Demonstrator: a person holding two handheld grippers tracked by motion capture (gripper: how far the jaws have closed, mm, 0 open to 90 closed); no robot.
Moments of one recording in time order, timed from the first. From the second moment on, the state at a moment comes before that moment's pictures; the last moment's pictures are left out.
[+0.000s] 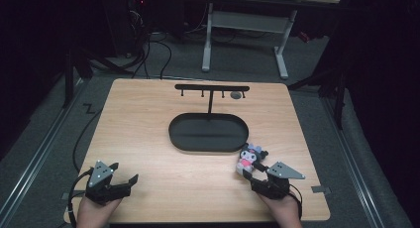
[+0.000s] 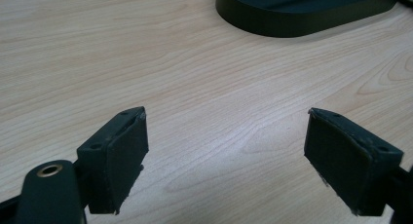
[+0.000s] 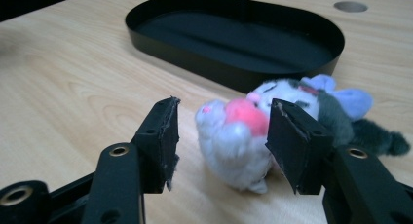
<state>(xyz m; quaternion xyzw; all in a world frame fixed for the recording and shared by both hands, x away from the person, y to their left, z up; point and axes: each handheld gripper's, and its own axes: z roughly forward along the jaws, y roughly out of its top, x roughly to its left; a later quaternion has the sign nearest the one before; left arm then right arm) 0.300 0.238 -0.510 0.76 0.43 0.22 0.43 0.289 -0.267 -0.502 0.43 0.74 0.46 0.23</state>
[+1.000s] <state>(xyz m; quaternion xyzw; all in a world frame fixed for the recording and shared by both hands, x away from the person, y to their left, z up) 0.308 0.226 -0.506 0.77 0.42 0.22 0.44 0.270 -0.272 -0.510 0.41 0.76 0.45 0.23</state>
